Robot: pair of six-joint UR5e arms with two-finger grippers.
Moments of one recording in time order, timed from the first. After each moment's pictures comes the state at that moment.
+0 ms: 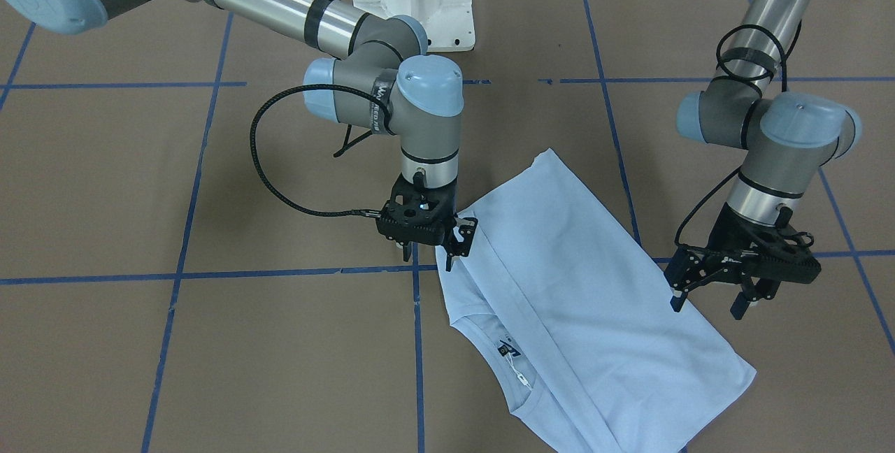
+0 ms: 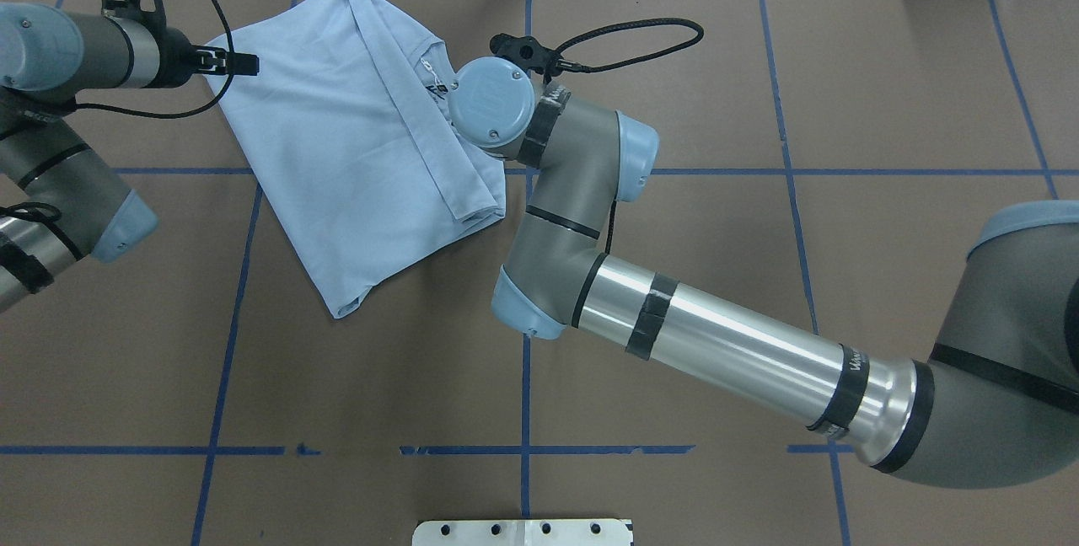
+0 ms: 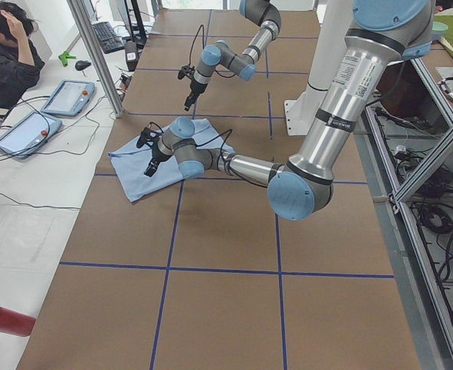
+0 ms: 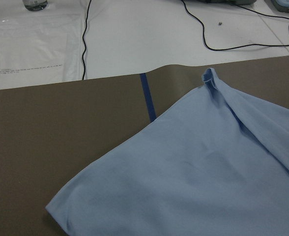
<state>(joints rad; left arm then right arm) -0.95 -1.99 -1.31 -2.49 -1.77 -0.86 0.54 -0.53 1.11 -1.33 1.54 1.51</state>
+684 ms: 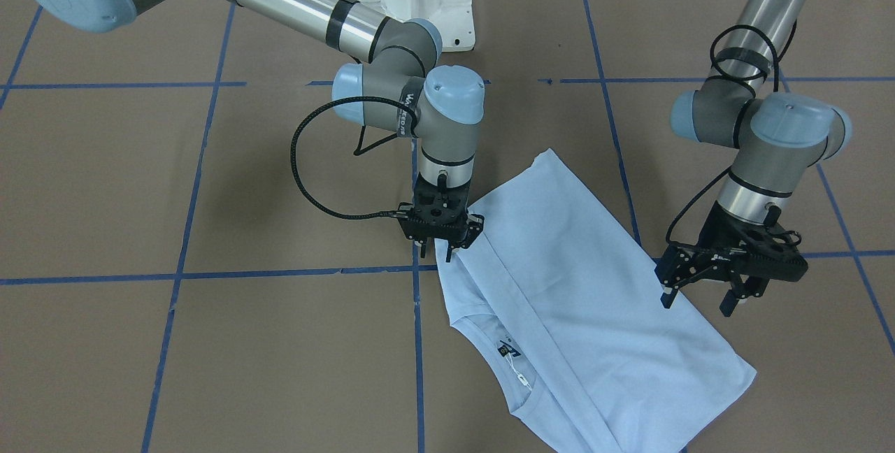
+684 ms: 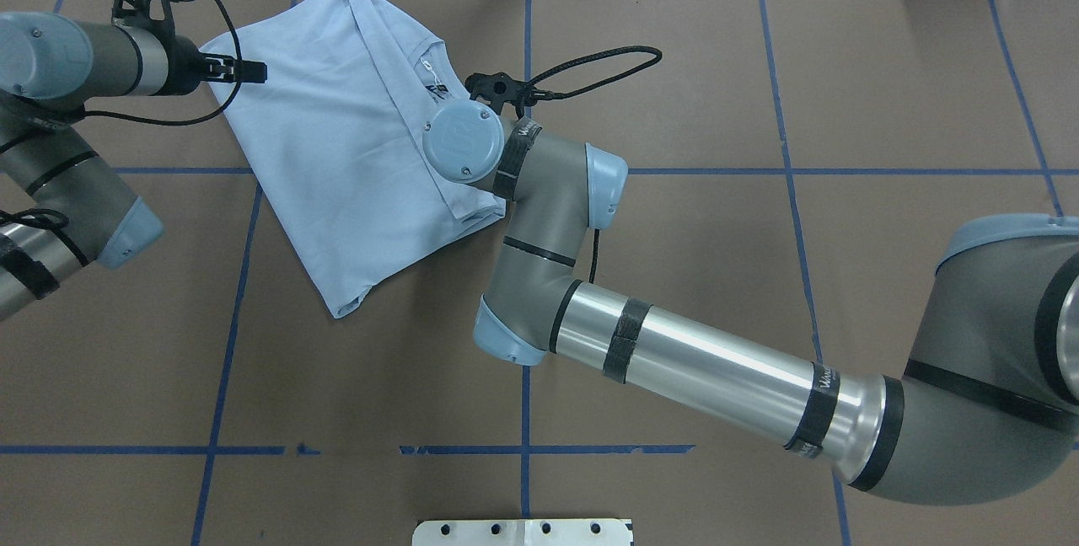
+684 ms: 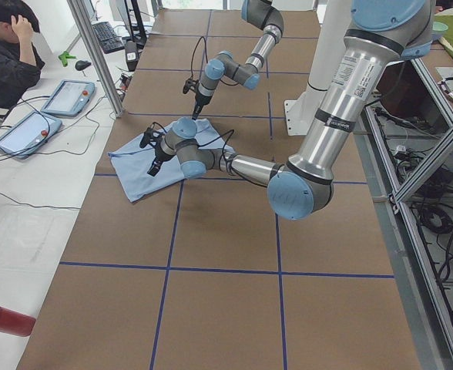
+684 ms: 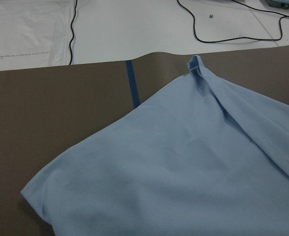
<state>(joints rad) -0.94 -1.99 -1.30 -2.50 -1.77 -0.86 0.50 -0.51 1.04 -1.33 1.51 1.42</state>
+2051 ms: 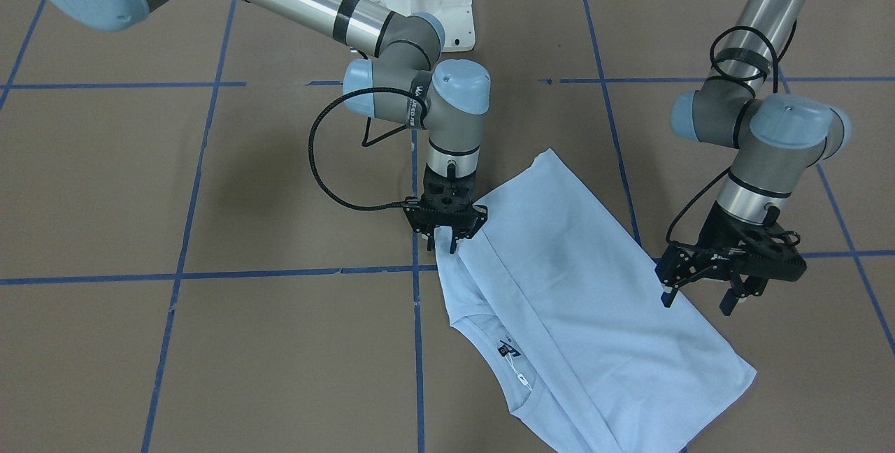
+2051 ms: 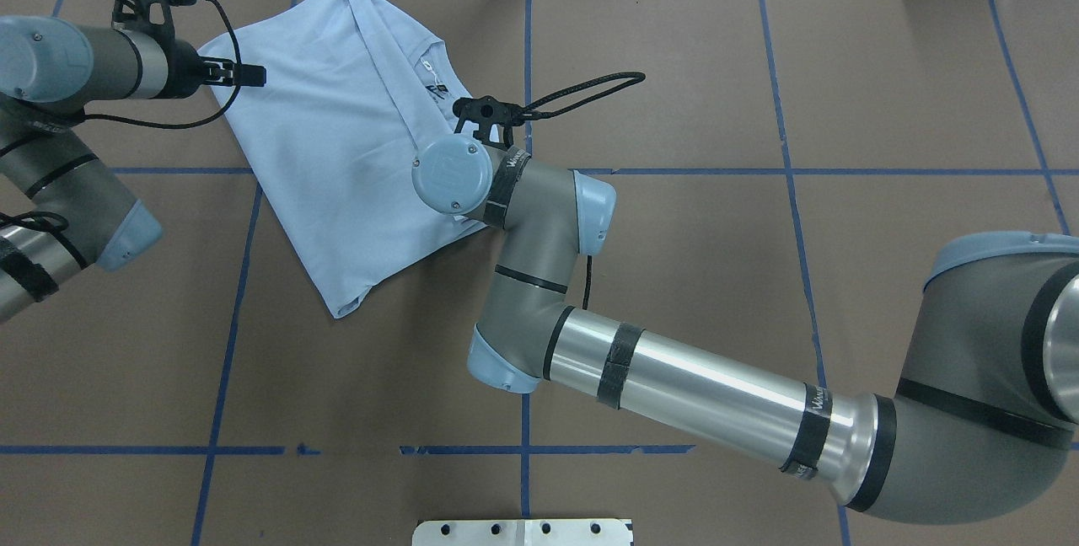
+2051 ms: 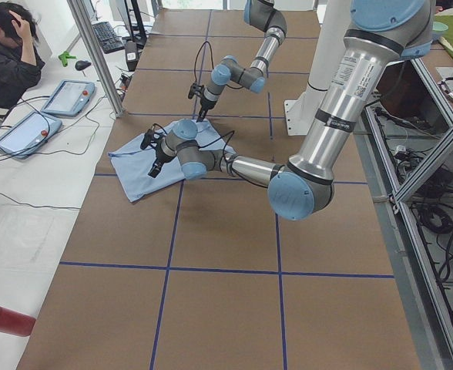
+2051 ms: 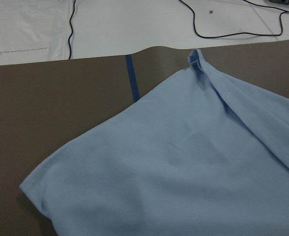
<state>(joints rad) -0.94 -1.98 -1.30 -2.50 -1.77 -0.86 0.46 -0.51 1.04 -1.32 1.47 1.40</state>
